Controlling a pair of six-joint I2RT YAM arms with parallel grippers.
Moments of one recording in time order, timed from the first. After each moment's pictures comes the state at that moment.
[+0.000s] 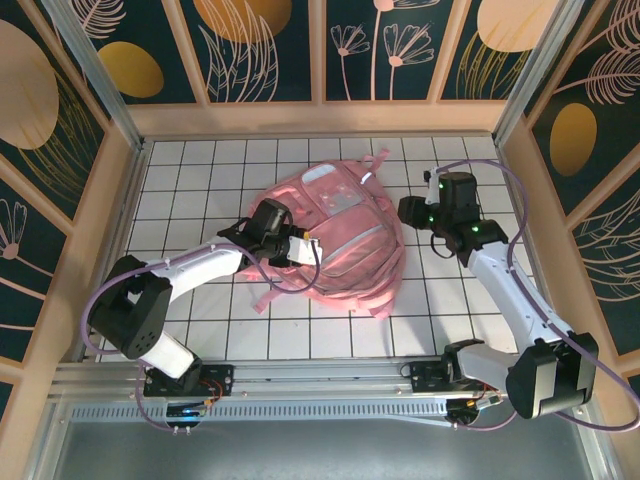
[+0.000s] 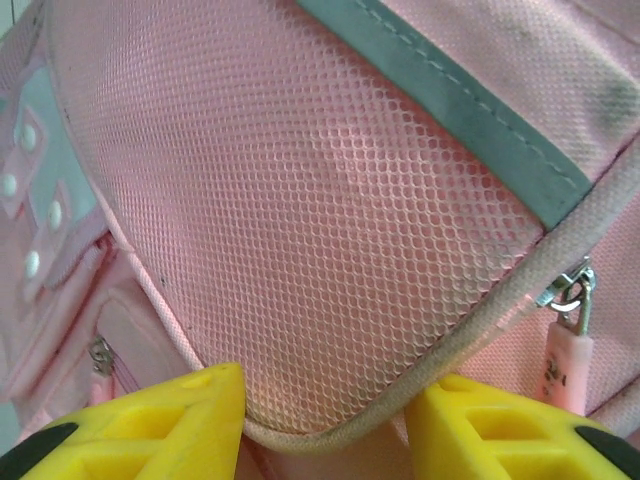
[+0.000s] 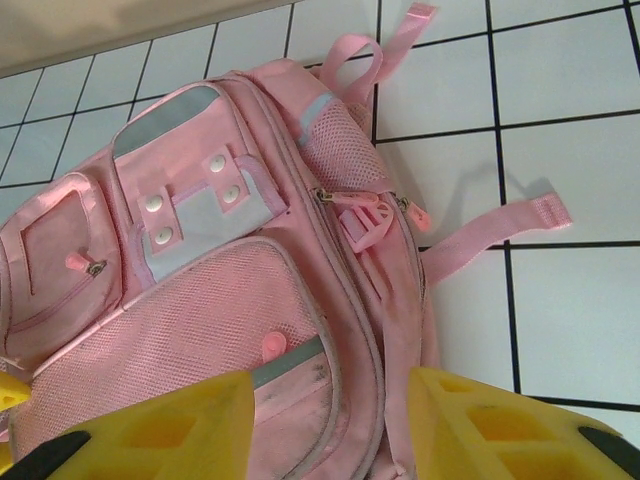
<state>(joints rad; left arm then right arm) -0.63 1.57 0.90 -0.18 0.22 1.17 0.25 1.15 0.94 -0.46 -0.13 0.29</state>
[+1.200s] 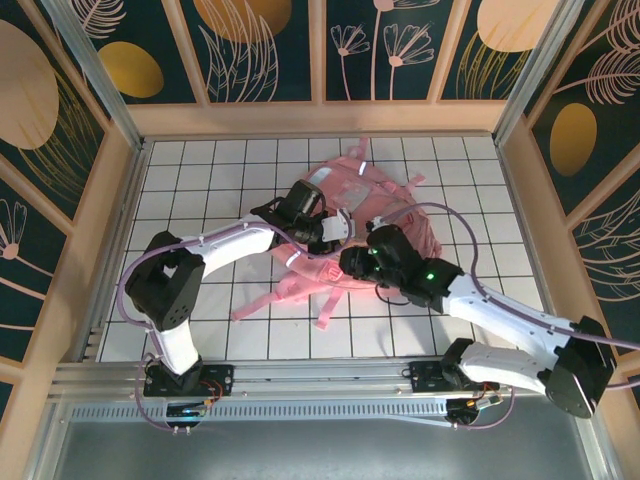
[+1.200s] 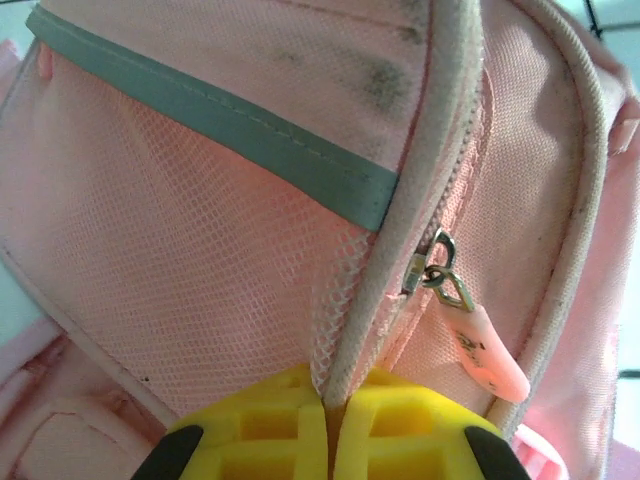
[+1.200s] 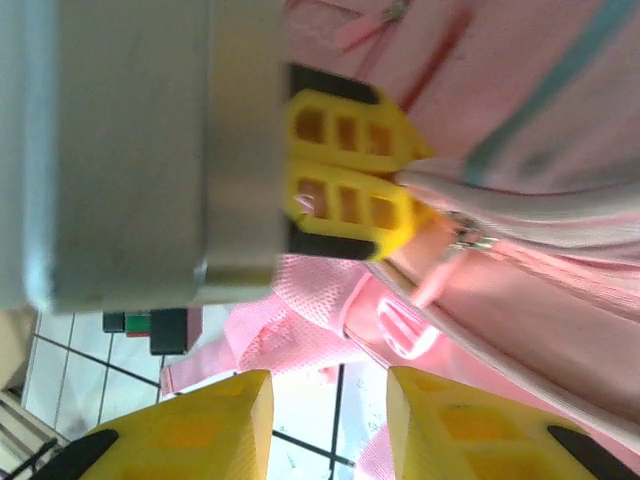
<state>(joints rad) -0.71 1.81 1.23 -0.27 0.53 0.66 0.88 1.09 0.75 -0.35 0.07 0.86</state>
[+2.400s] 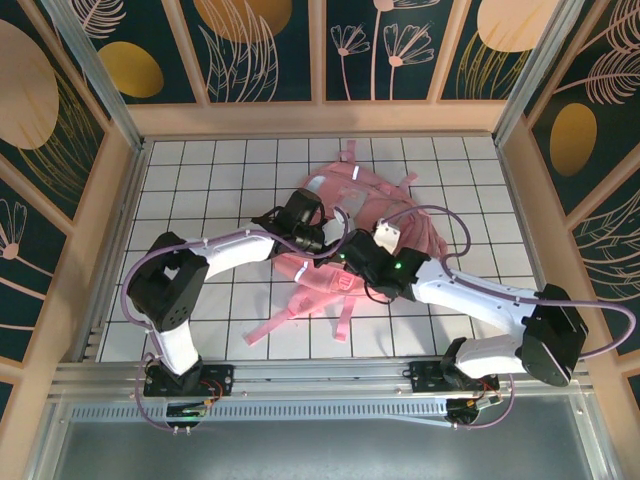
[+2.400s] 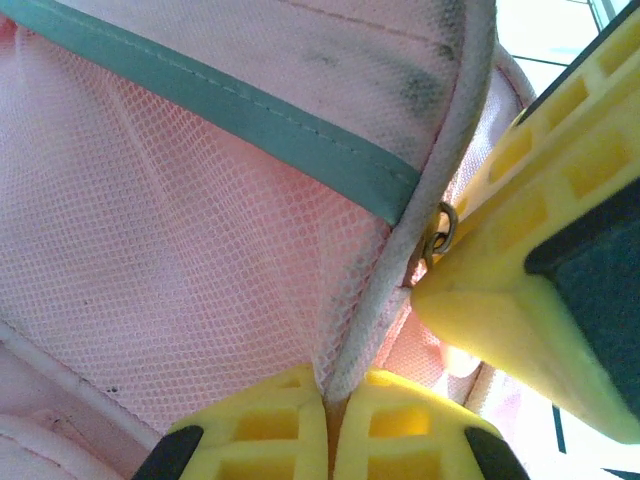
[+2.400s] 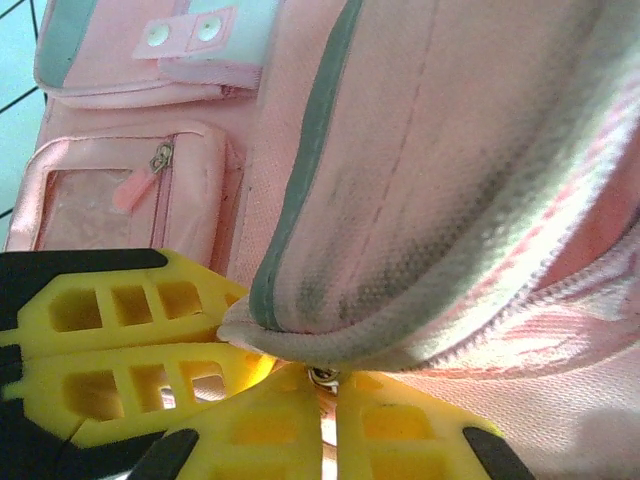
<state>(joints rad) -0.72 1.80 1.13 -0.11 0.64 0.39 0.97 1.29 0.90 -0.63 0.47 1.21</state>
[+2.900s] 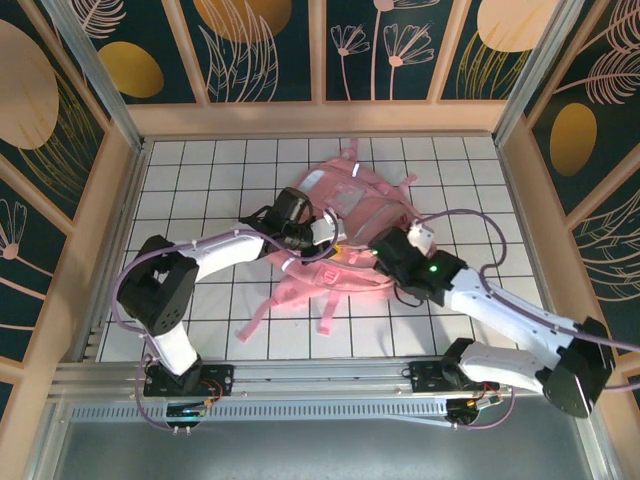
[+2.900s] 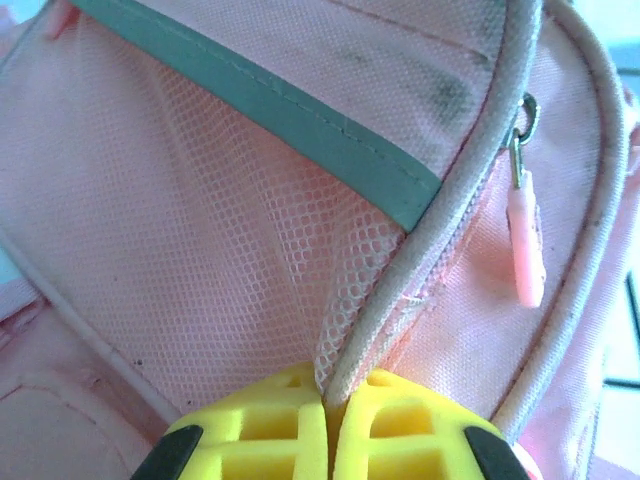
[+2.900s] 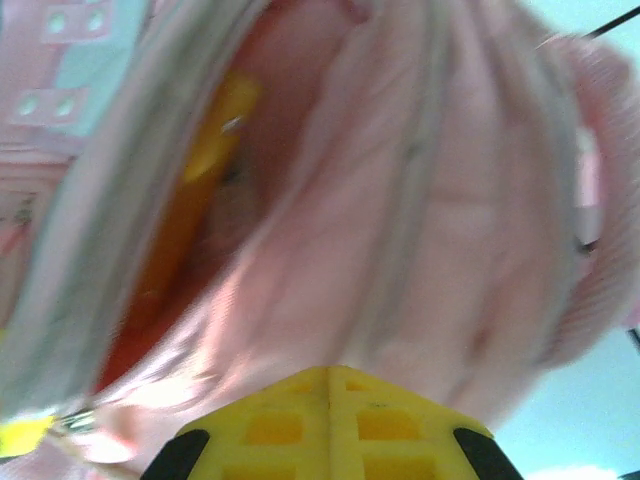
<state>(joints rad) -0.66 1.73 1.06 -0.13 0.56 0.56 0.81 1.06 0.82 -0.77 0.44 1.12</state>
